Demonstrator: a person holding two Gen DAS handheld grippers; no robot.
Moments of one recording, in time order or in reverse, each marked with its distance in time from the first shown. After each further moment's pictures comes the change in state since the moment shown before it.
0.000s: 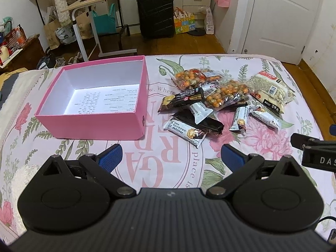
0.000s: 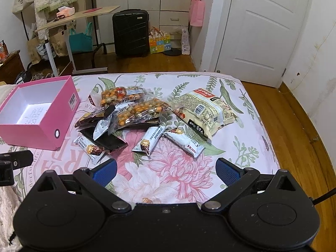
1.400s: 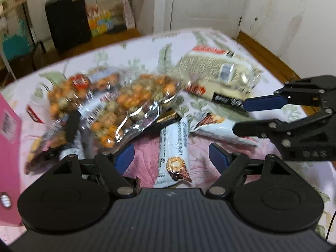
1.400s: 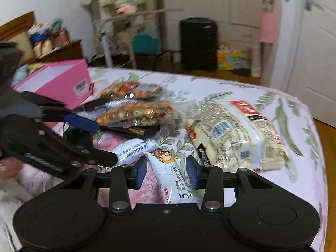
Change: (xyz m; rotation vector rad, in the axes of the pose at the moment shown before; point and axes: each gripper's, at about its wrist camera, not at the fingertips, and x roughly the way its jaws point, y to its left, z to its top) left arm 0.217 -0.137 0.040 0.274 0.040 -0.347; right arm 0.186 -0.103 0.016 -0.281 -0.094 0.447
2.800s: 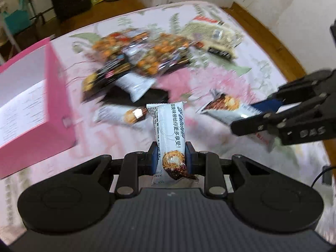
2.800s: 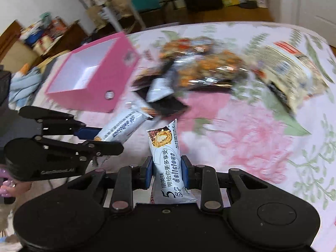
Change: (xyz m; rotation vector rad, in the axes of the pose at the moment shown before) left arm -0.162 0.053 -0.054 0.009 0.217 -0.022; right arm -0.049 0.134 0.035 0.293 0.309 0.129
